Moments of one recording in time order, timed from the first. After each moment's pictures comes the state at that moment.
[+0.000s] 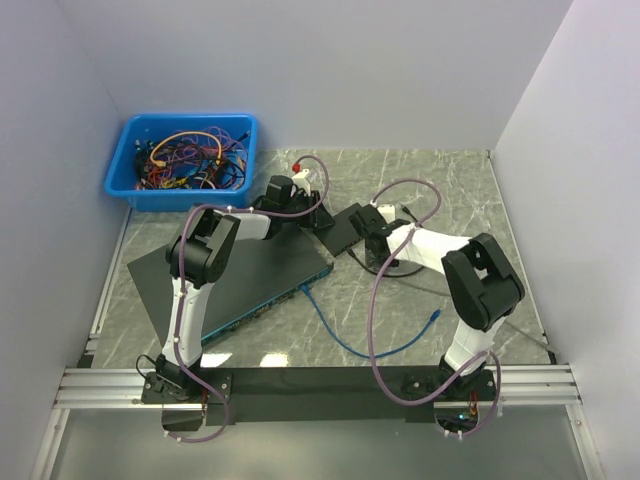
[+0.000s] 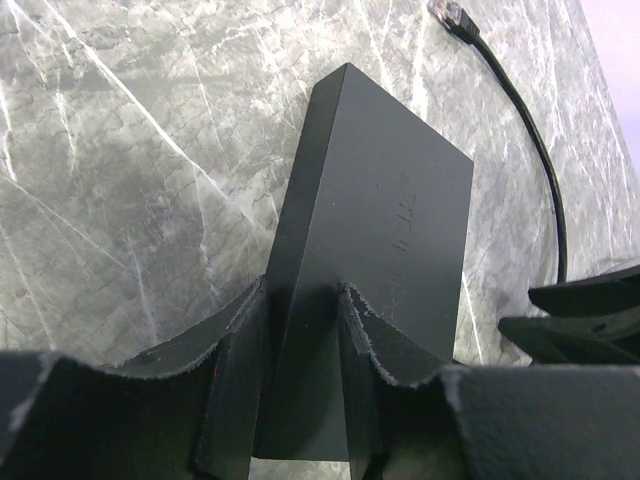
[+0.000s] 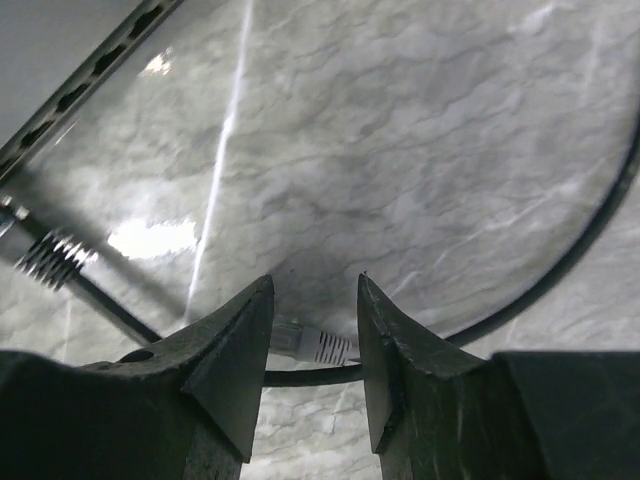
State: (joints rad) left arm -0.44 2.22 1.34 0.38 0.55 -0.44; right arm 0.55 1.77 1.05 -0.51 0.45 0.53
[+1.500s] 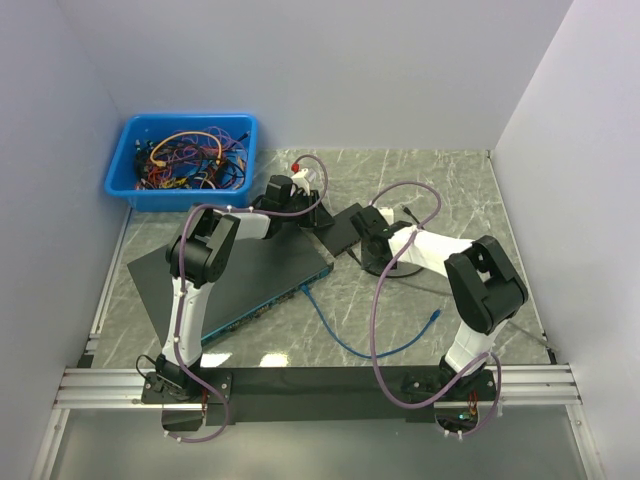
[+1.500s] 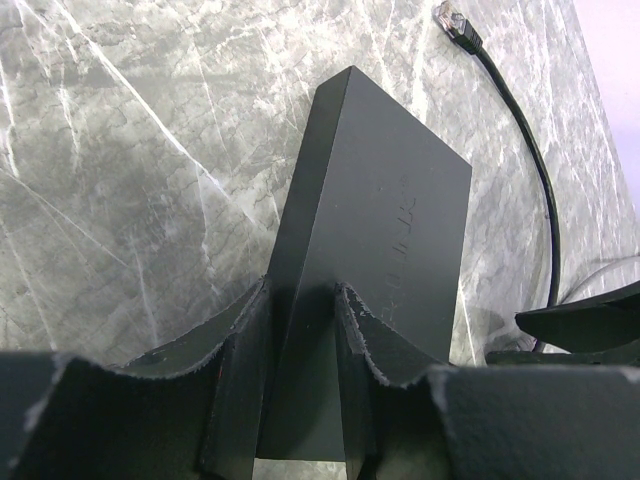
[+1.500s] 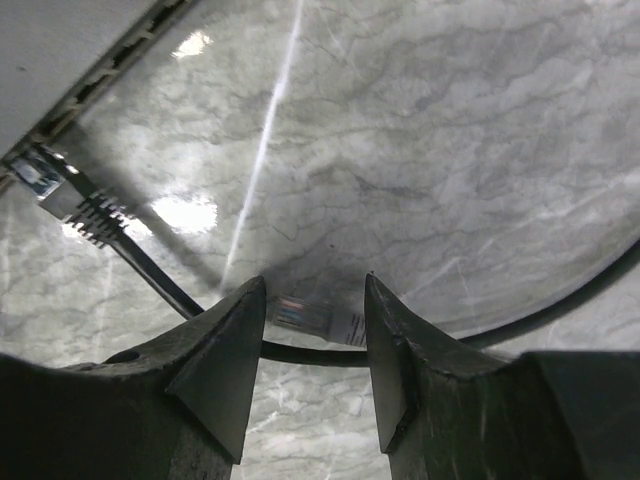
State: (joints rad) left arm -0.44 2.22 1.35 0.38 0.55 -0.47; right arm 0.55 1.74 1.02 -0.49 0.34 0.52
